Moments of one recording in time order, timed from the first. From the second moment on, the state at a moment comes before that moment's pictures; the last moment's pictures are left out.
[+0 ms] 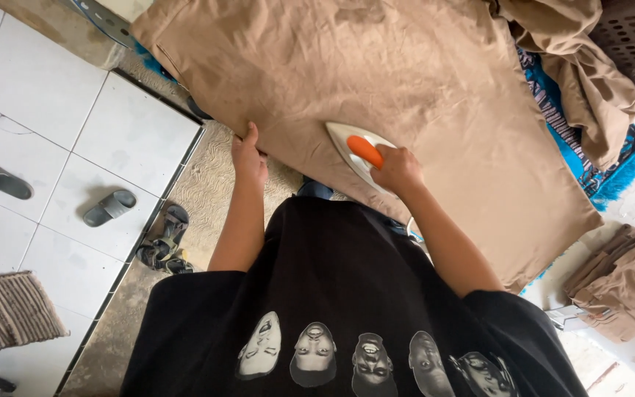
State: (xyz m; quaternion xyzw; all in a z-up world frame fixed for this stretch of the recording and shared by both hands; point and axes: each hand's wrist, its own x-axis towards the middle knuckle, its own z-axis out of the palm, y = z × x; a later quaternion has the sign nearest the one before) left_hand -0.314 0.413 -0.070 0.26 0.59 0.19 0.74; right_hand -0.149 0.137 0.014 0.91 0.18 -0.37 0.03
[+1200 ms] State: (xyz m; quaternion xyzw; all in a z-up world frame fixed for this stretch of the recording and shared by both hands) left_hand -0.298 0.416 -0.083 0.26 0.67 0.22 0.66; right_hand -0.005 0.018 0.006 0.98 -0.02 -0.19 -0.10
